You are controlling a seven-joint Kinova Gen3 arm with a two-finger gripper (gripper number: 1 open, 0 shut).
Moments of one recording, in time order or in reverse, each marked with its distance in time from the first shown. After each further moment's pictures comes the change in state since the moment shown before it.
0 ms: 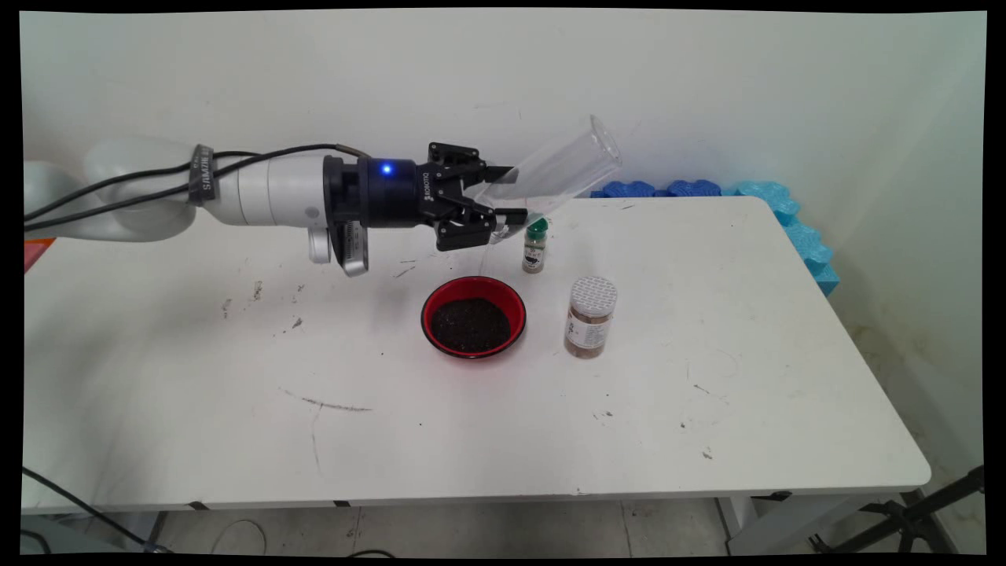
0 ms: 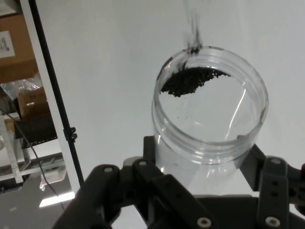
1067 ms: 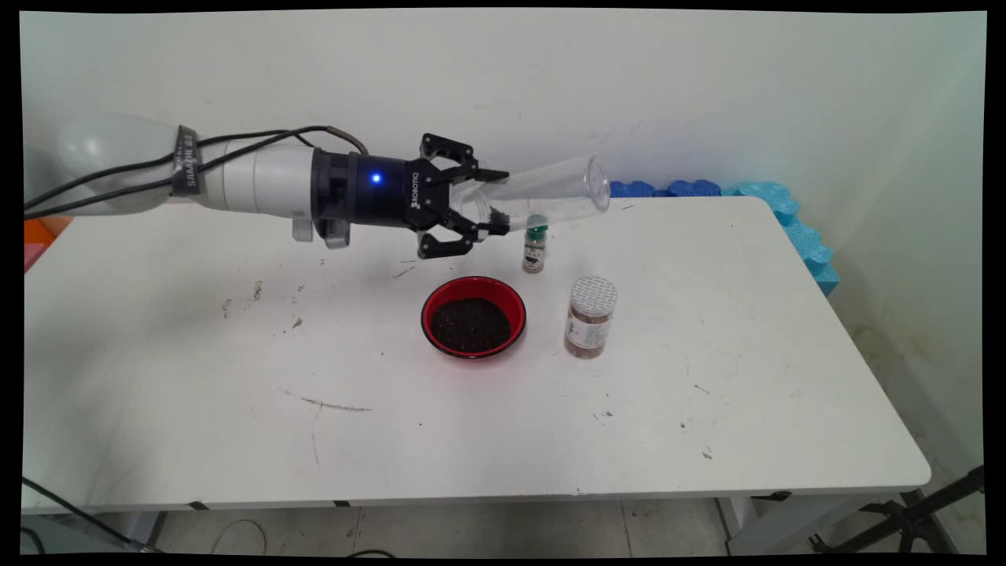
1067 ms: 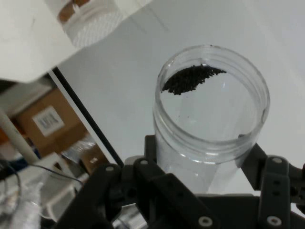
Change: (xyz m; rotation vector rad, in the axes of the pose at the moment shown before) arm -0.014 0.007 -0.013 0.056 0.090 0.406
